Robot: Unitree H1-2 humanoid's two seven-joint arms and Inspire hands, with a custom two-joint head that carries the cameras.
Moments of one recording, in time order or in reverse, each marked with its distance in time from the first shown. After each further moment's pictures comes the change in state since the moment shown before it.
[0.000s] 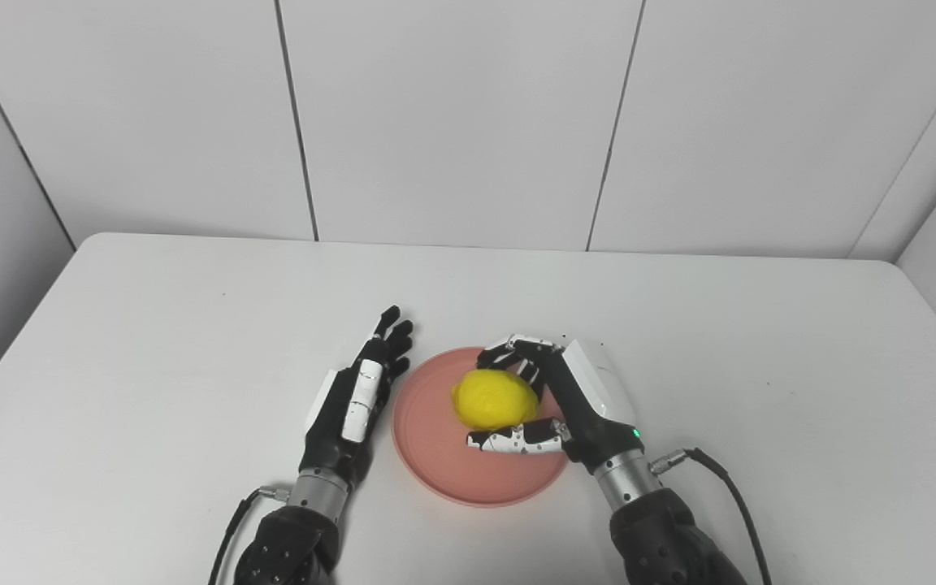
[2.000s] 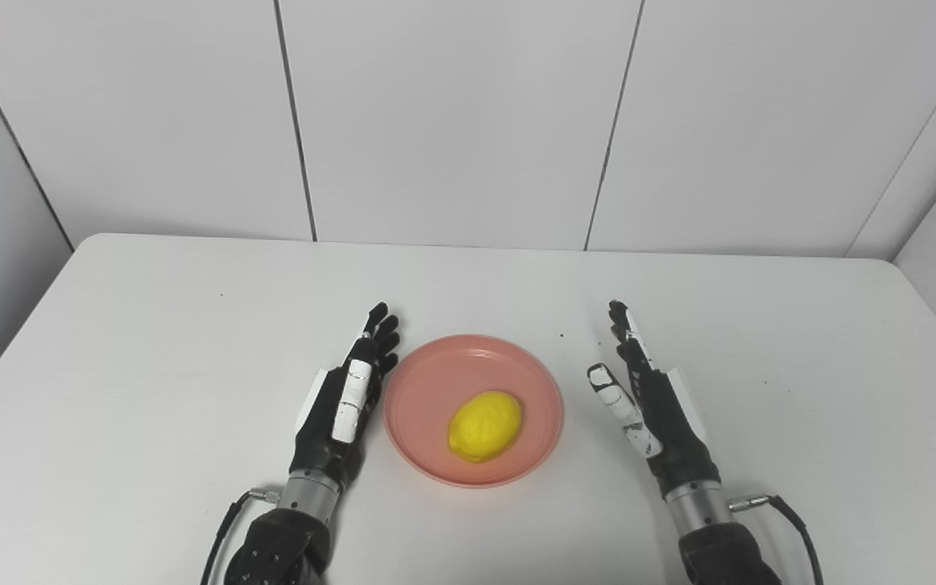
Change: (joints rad) left arm 0.005 0.028 0.023 -0.004 0.001 -0.049 0.009; right arm 0.120 0.041 -0.253 -0.046 0.357 0.055 0.063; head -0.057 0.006
